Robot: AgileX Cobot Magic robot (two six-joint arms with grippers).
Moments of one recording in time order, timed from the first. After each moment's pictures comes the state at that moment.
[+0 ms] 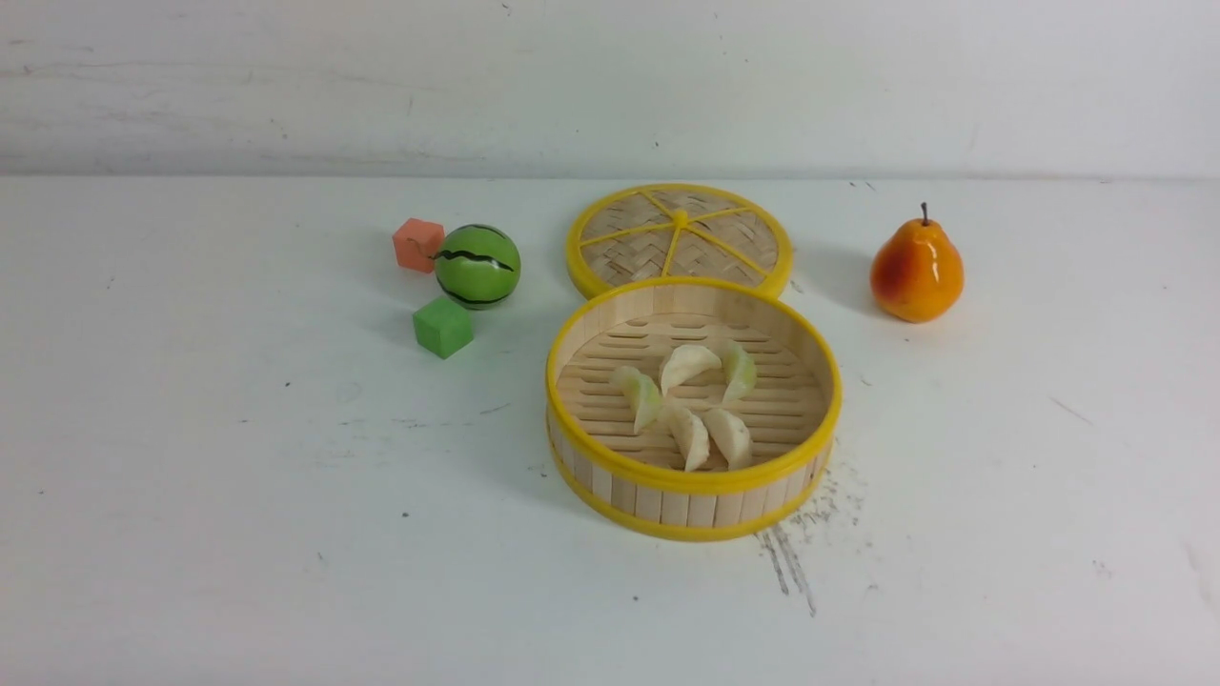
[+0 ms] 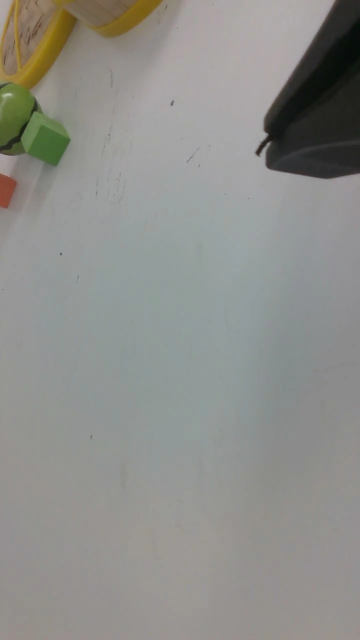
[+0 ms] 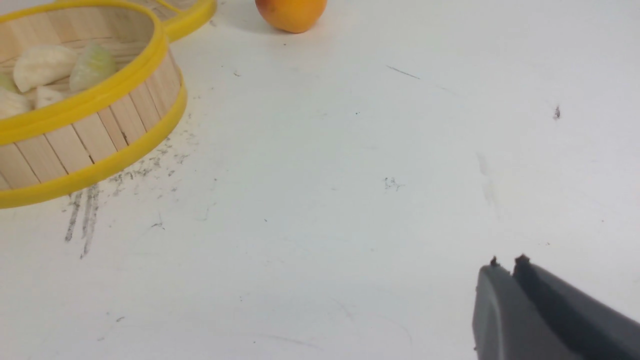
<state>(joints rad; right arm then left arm) -0.03 -0.01 0.02 -0.01 0.38 0.17 0.02 -0.02 0.03 -0.03 0.37 -0.17</state>
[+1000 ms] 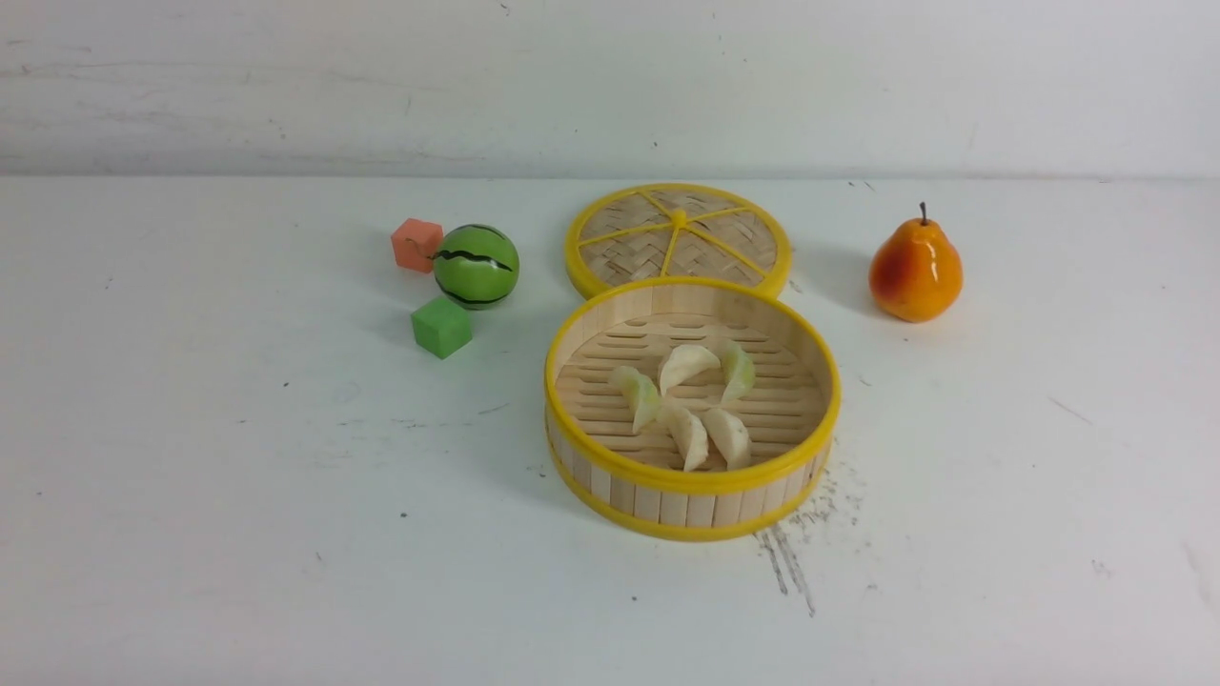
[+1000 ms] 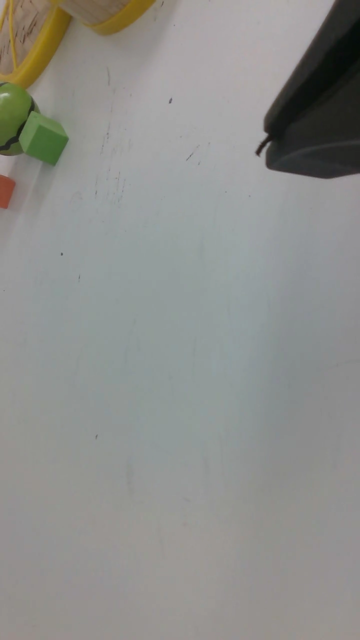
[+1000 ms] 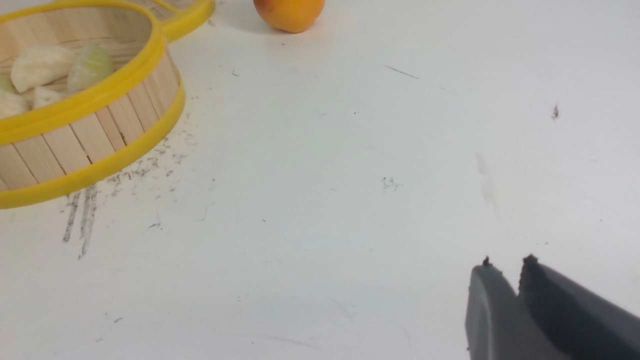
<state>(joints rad) -0.03 -0.01 0.02 -0.01 0.38 0.17 0.02 -0.02 0.03 -0.03 0.36 -0.16</state>
